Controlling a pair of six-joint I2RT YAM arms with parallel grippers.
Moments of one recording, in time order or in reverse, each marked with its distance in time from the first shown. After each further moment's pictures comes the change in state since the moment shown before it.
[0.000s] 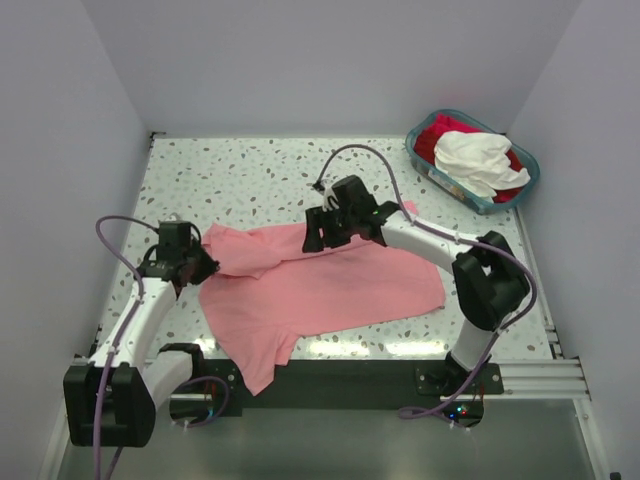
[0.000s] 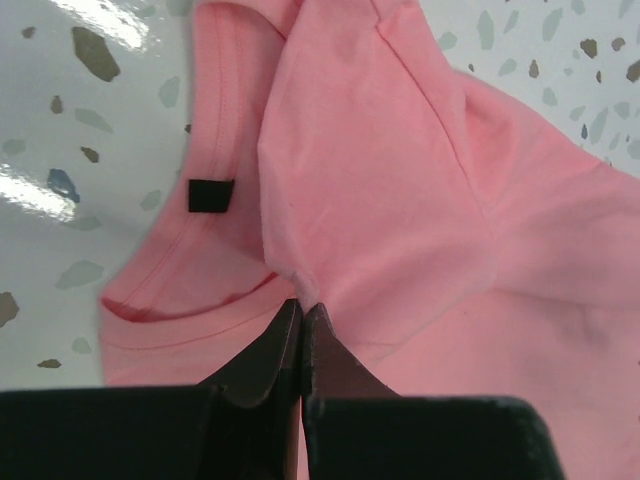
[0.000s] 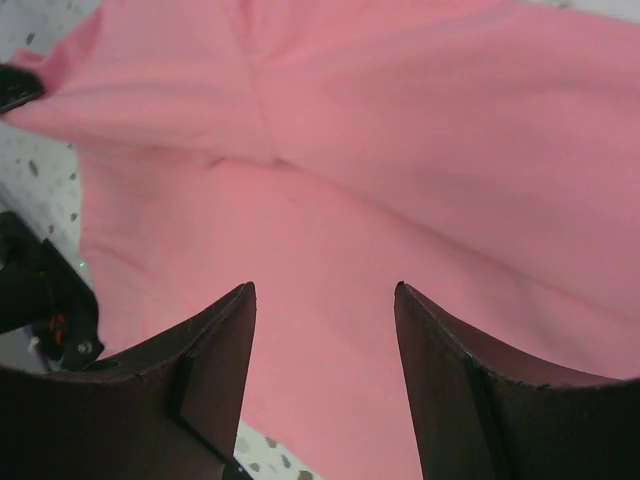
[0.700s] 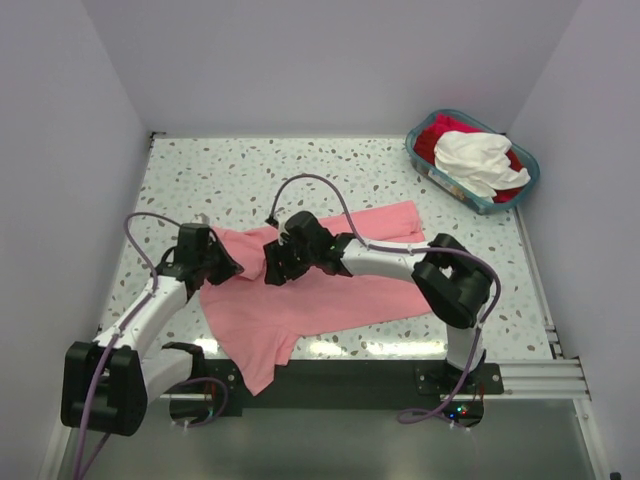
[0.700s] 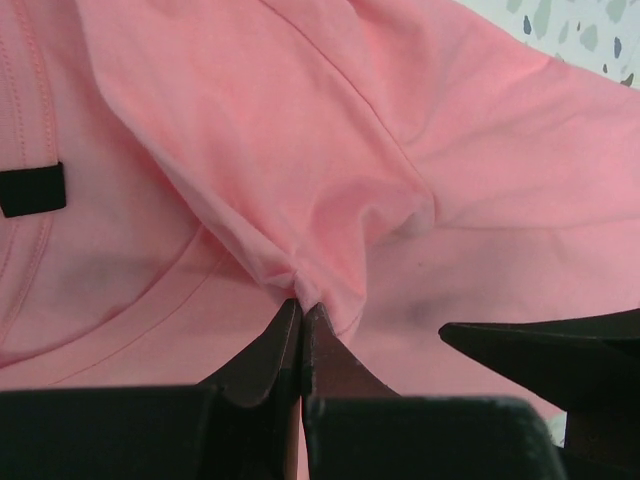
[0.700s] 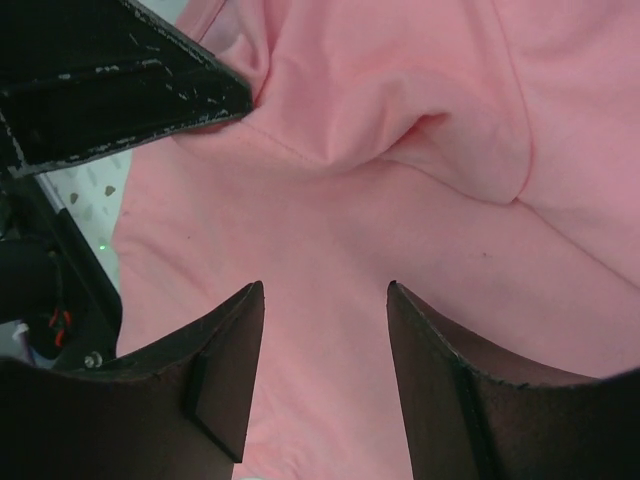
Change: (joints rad) left arm -0.130 0.068 -0.077 0.190 0.132 -0.008; right arm 0.303 0.157 -0.016 0.269 0.057 0.075
